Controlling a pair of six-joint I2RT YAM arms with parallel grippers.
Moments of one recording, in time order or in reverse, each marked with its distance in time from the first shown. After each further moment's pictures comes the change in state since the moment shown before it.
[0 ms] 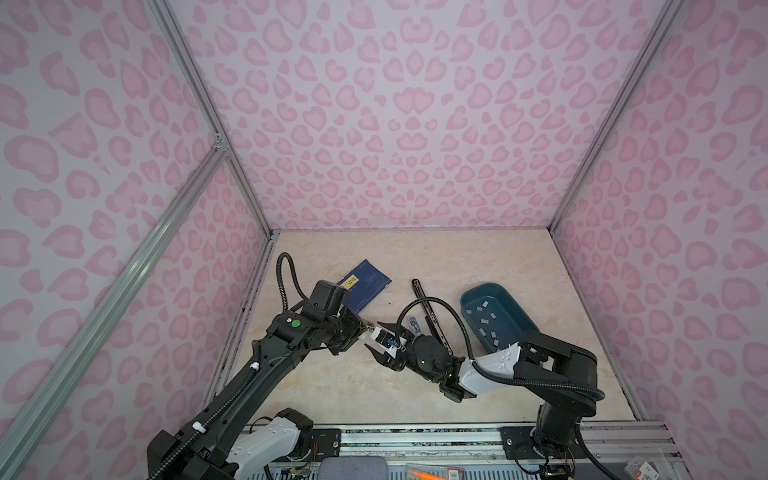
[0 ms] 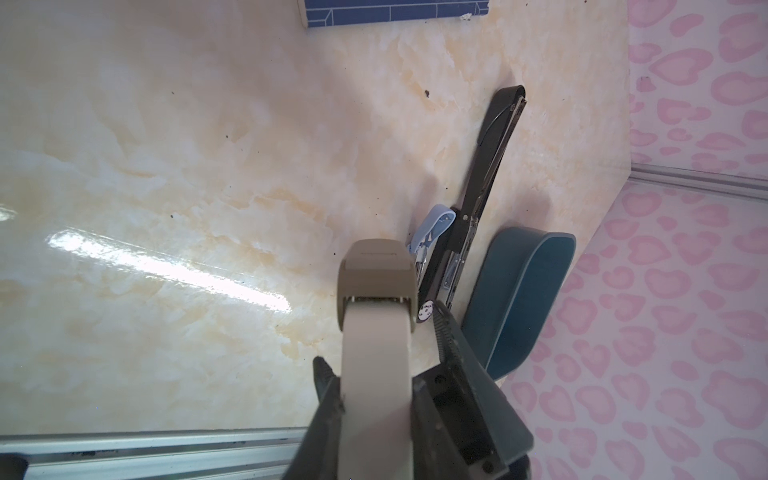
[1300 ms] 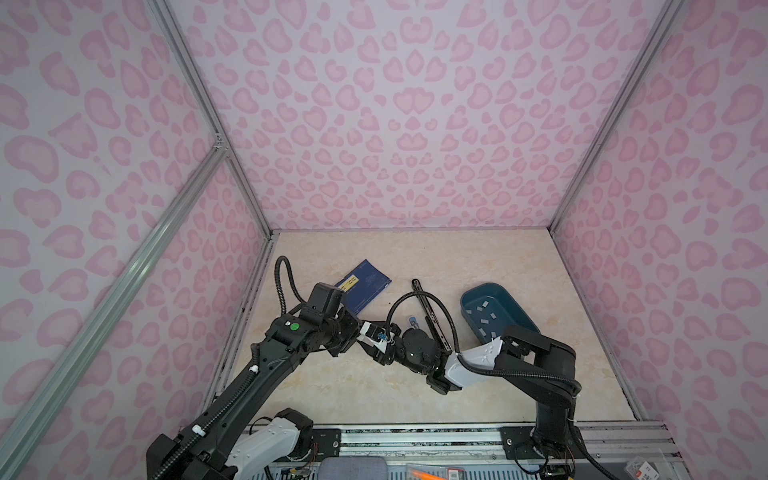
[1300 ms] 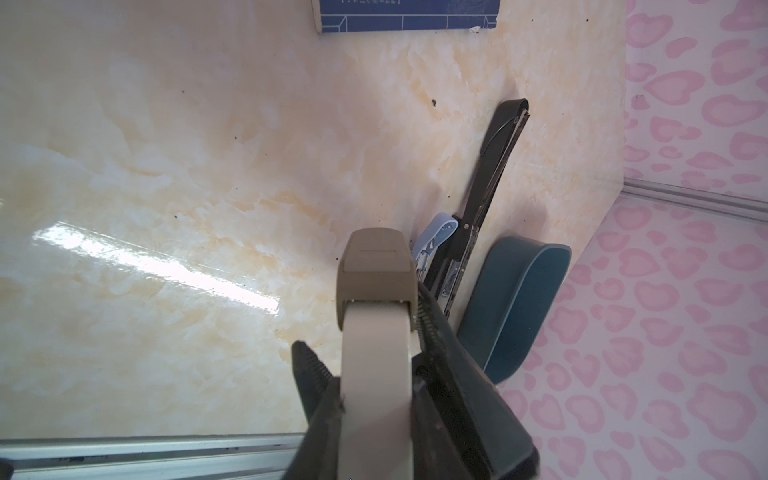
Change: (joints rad) left arm 0.006 -0.024 -0.034 0.029 0.001 -0.024; right arm -0.022 0.116 0.120 0.056 -0.078 0.037
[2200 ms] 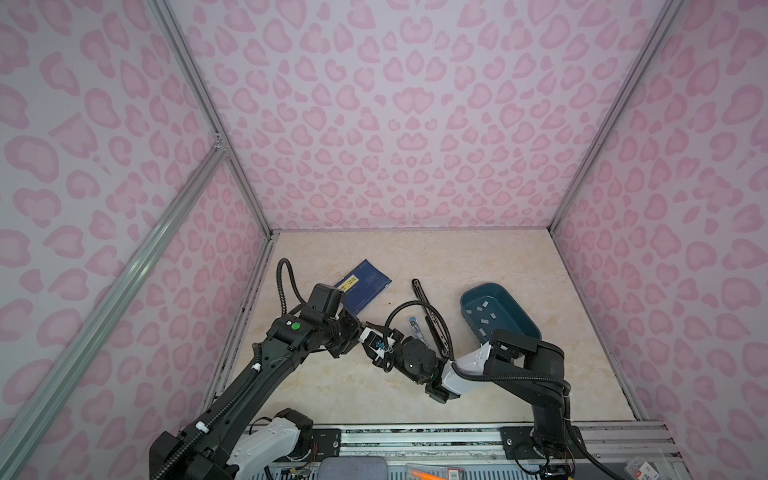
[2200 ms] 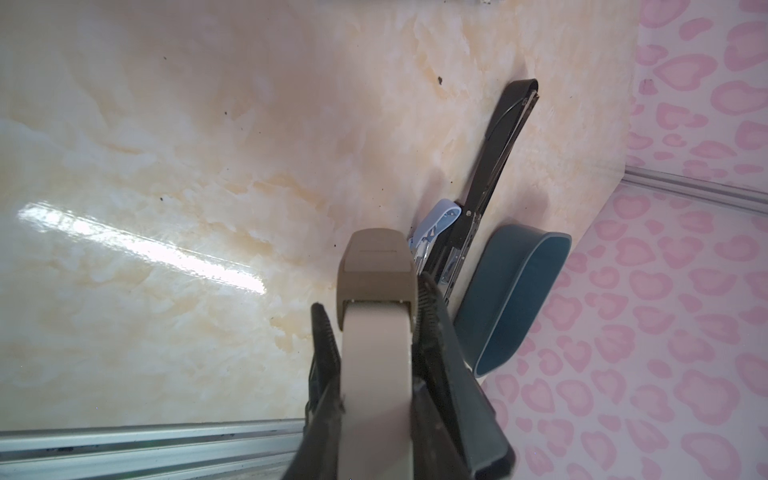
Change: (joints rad) left arm 0.018 0.016 -0.020 0.018 0.058 -0.007; right arm 0.056 0.060 -0.016 0.109 0.186 -0.100
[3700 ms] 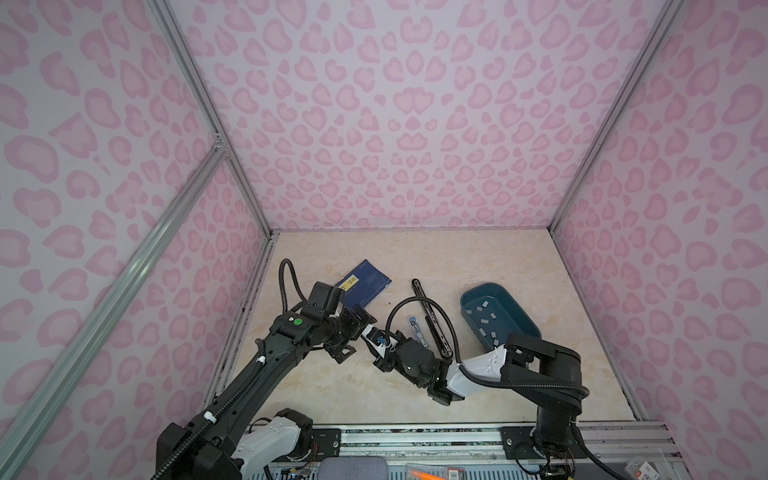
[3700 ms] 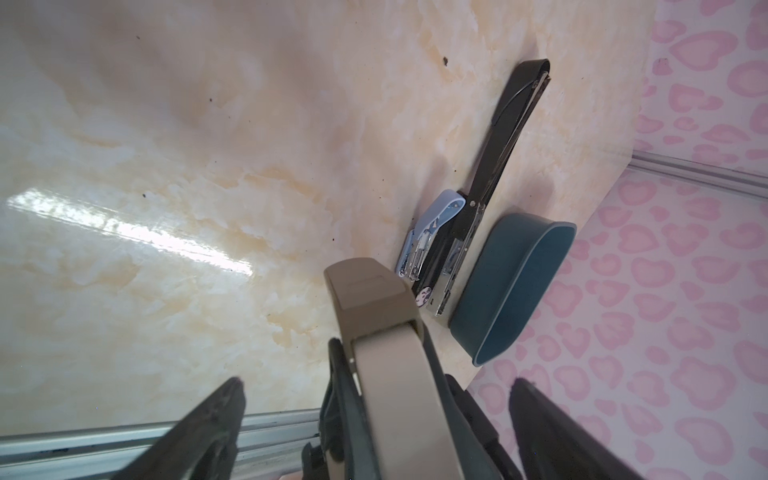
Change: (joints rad) left arm 0.054 0.039 -0.006 0.010 0.078 0.062; right arm 0.031 -0.129 -0.016 -0.258 0.094 0.226
